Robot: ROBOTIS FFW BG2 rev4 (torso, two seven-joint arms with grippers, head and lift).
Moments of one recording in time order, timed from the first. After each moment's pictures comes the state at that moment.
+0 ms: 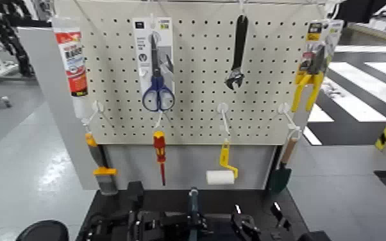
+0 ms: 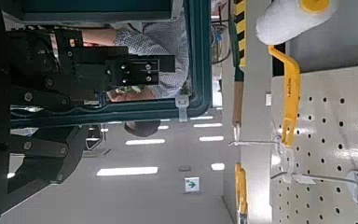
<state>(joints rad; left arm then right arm) -0.21 0.34 -0.26 -1.42 1.69 1.23 -0.39 0.31 -0.10 0.23 -1.70 -0.21 -0.28 -0.01</state>
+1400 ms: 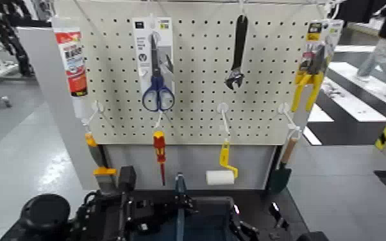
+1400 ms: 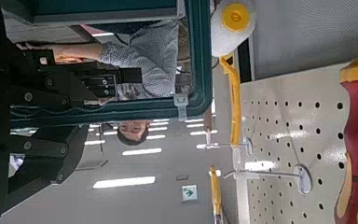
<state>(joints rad) -0.38 0.37 -0.31 -1.23 1.55 1.23 -0.57 0.31 -0.10 0.24 -1.68 -0.22 -0.30 -0.01</state>
